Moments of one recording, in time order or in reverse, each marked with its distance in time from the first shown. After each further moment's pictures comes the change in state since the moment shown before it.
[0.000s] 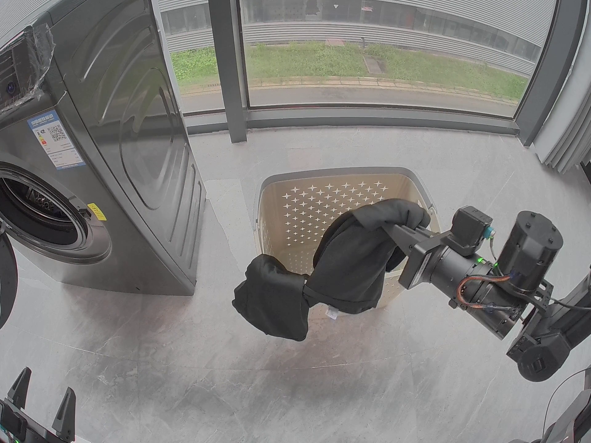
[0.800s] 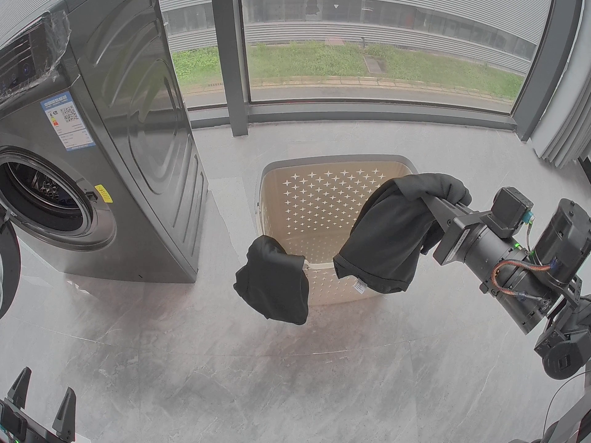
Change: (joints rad) left arm 0.000 0.000 0.000 -0.001 -0.003 0.004; right arm -0.013 -0.139 0.033 0.006 -0.144 -0.039
